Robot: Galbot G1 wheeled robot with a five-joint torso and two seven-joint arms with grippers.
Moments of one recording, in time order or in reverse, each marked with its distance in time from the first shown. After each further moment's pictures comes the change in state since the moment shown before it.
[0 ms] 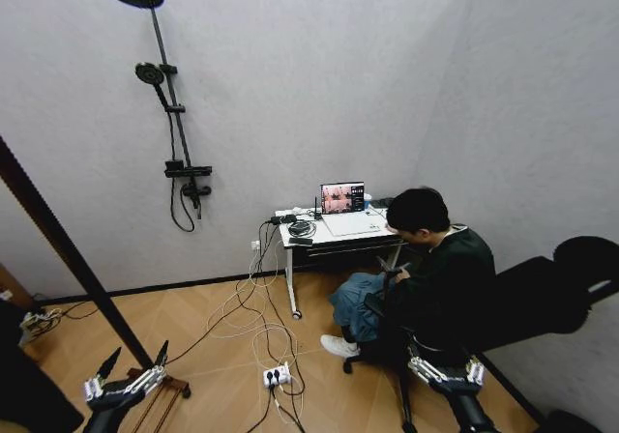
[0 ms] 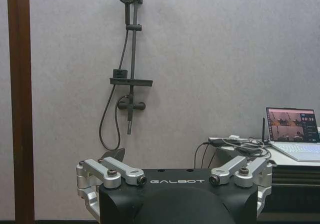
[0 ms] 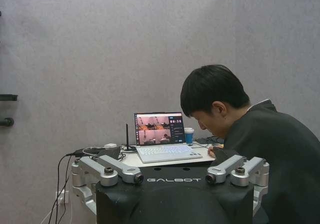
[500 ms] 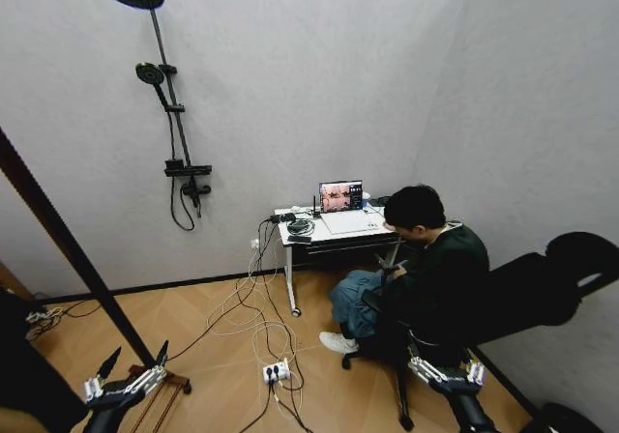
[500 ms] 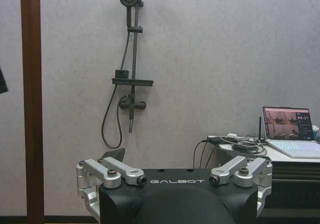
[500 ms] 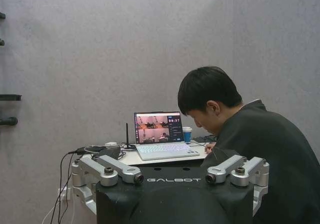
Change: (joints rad) left arm 0.000 0.000 0.000 0.000 0.000 0.000 0.000; right arm 0.000 0.000 0.000 0.000 0.000 0.000 0.000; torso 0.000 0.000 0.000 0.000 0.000
